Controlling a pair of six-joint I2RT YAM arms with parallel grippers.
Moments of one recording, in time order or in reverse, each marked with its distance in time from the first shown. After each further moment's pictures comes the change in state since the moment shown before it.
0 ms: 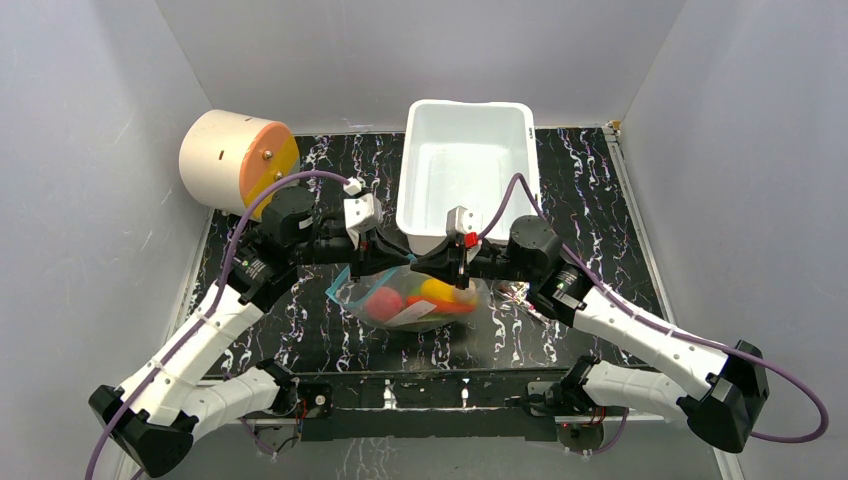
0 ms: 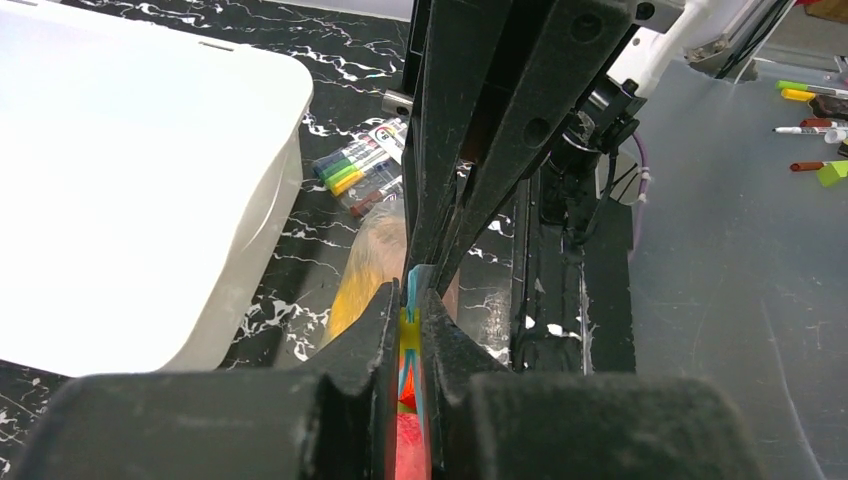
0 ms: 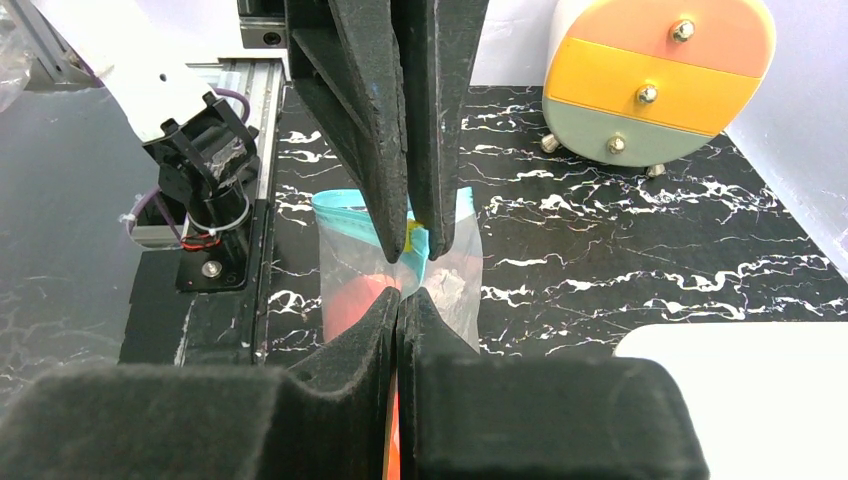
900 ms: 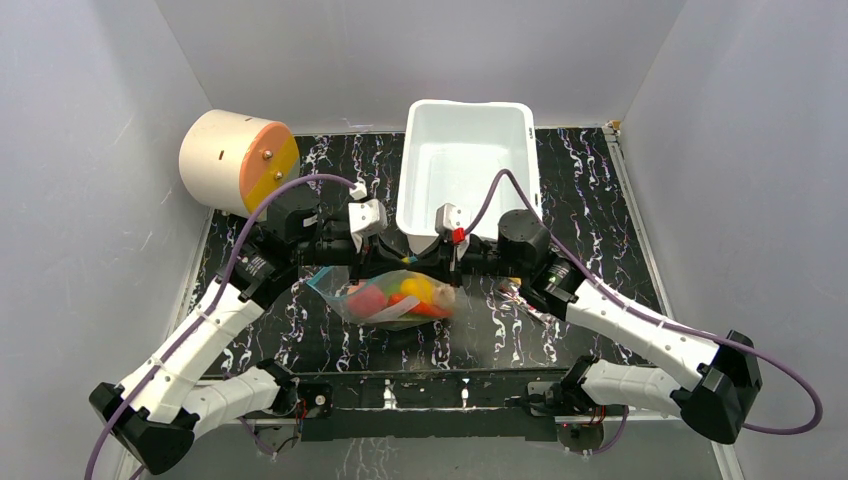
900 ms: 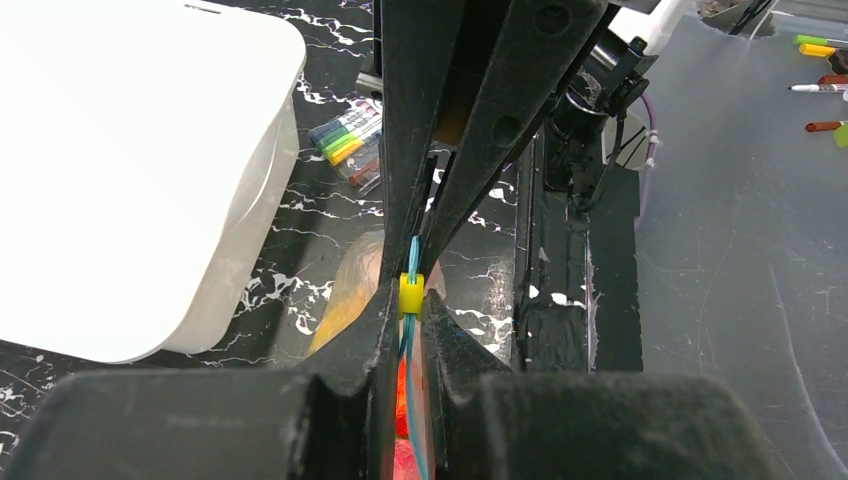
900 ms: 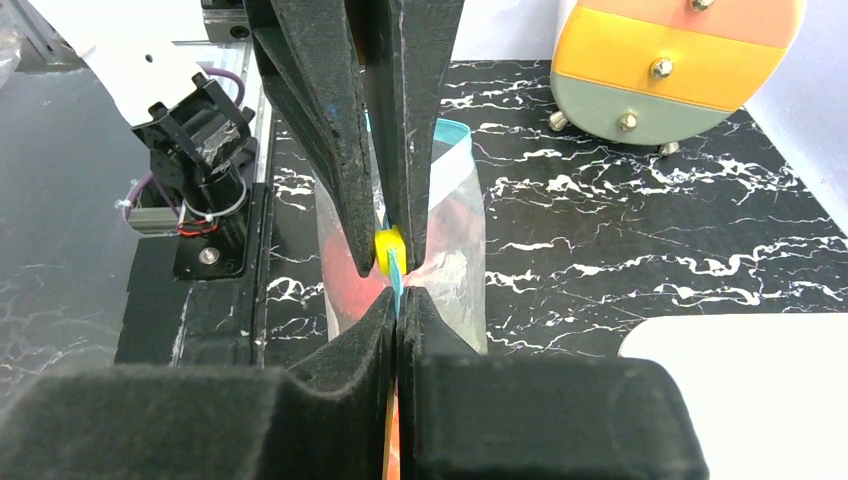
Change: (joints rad) left arm 0.001 0.018 0.029 -0.111 -0.009 0.084; right arm 0.000 0.064 0.048 -0.053 0.008 -0.018
